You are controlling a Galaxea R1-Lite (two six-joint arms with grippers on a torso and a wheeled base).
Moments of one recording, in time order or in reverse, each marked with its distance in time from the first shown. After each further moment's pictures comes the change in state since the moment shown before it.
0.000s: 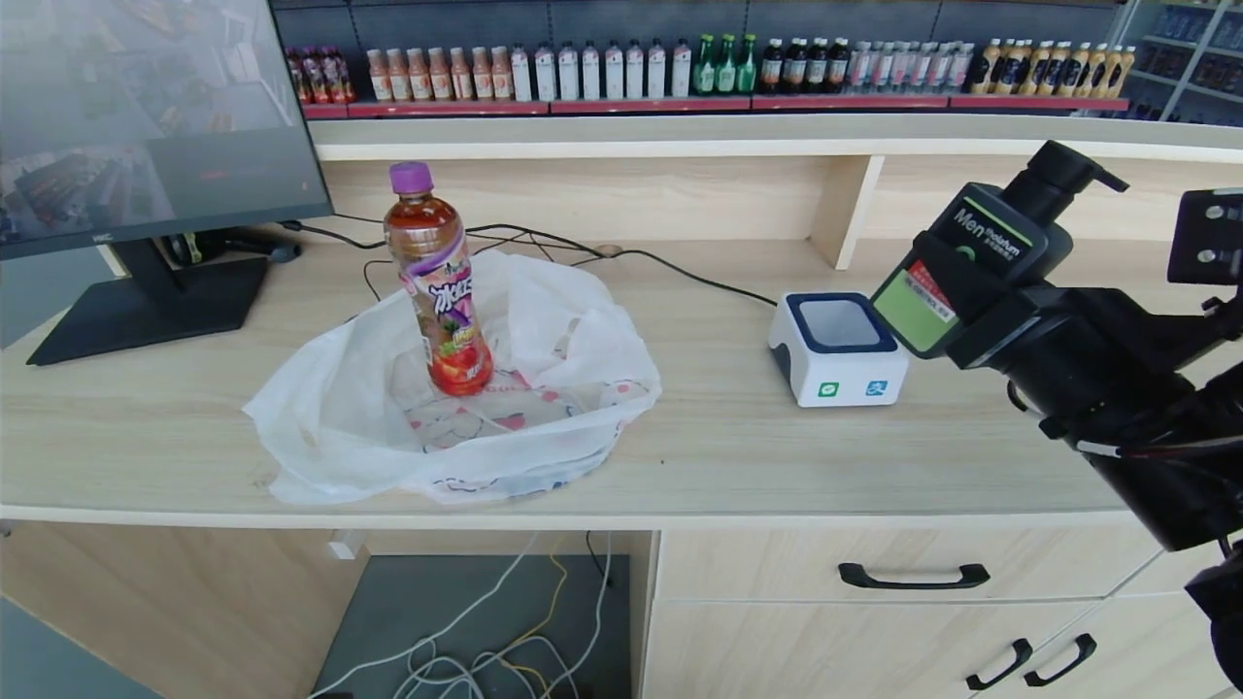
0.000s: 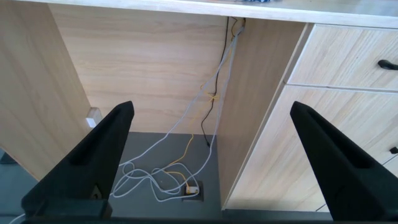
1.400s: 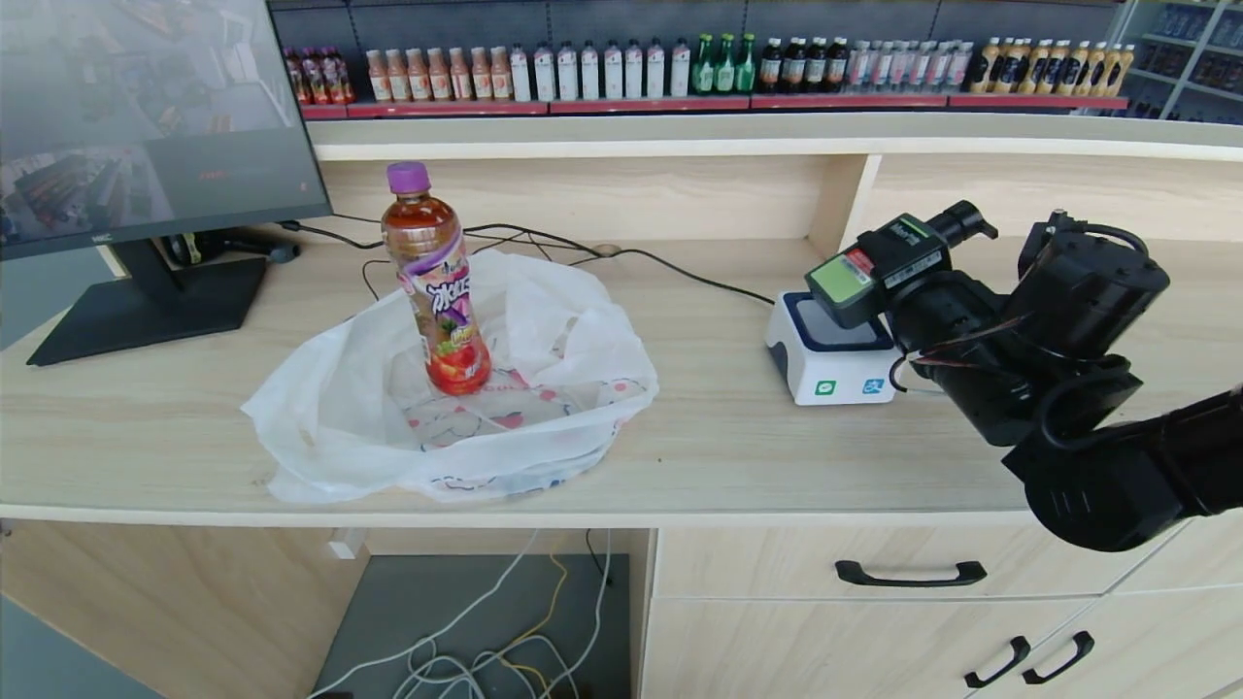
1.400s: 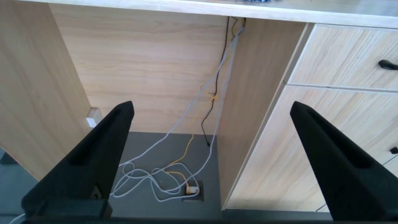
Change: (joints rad) left arm 0.000 0.000 0.000 0.000 0.000 0.000; right arm -0.107 0.264 -0.412 0.141 -0.186 0.072
